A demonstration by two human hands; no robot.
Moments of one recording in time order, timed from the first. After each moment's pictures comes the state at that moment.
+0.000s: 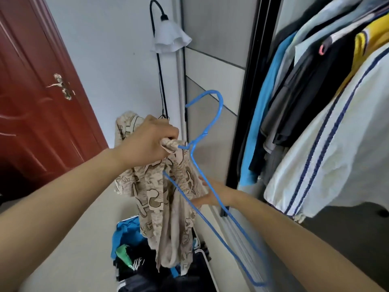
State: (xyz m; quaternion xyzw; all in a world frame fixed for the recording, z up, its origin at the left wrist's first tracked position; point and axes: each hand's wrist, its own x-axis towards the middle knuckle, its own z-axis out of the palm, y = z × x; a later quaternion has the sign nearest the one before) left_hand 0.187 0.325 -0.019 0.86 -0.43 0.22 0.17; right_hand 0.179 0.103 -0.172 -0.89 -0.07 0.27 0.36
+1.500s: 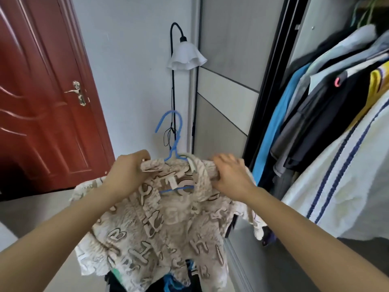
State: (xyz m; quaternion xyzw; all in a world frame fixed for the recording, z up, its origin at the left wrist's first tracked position) left_hand 0.174 0.392 -0.070 0.94 -0.10 0.21 0.24; right_hand 0.184 0.112 -0.078 -0.96 -0.20 -0.13 0.16
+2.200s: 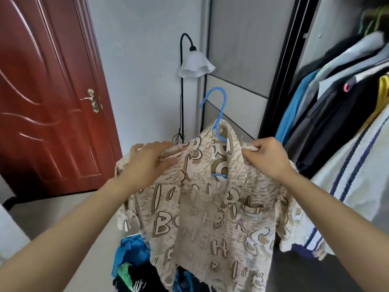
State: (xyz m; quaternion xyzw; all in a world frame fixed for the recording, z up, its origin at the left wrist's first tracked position) left_hand 0.166 0.390 -0.041 0.93 -0.16 0.23 0.22; right_hand 0.193 0.076 -0.031 -0.91 -0.05 -0.23 0.34
